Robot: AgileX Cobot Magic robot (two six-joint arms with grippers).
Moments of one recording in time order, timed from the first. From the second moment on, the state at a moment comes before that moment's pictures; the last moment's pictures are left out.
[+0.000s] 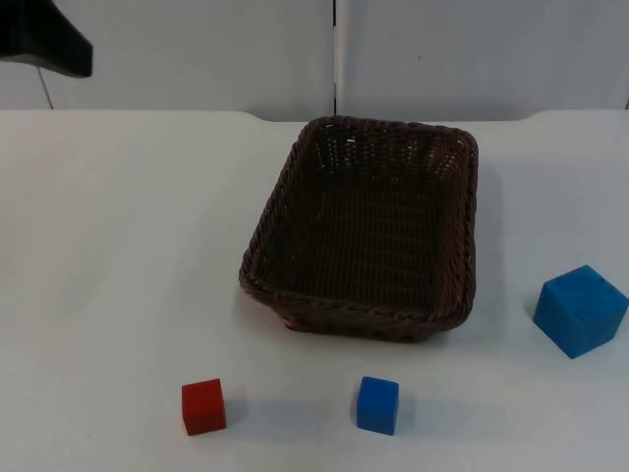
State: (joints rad) right arm 0.13 0.00 -0.52 0.03 1.08 0.03; left arm -0.01 1.31 -0.88 -0.71 0.61 0.59
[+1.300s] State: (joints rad) right arm 0.13 0.00 -0.52 0.03 1.08 0.03; left arm -0.17 1.99 -1.39 -0.62 0.72 0.53
